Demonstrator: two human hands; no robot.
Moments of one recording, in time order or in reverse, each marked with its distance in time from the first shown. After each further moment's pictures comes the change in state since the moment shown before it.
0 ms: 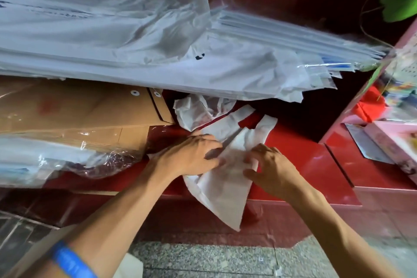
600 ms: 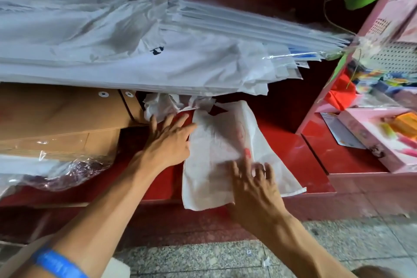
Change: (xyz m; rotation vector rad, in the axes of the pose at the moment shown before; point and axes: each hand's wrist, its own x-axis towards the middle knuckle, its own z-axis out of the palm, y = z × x) left_hand 0.030 0.006 0.007 0.261 0.043 -0.296; right_hand -0.054 -0.017 0.026 -0.437 0.011 0.056
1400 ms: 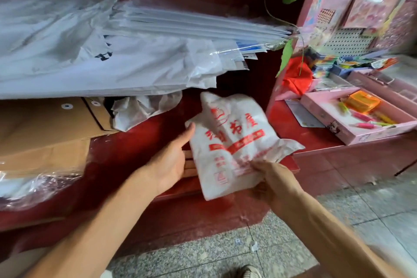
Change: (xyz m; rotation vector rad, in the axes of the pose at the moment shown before) left_hand -0.038 0.078 -0.008 -1.731 -0.526 -0.208; right_hand -0.034 0.062 -0.016 2.025 0.056 0.936
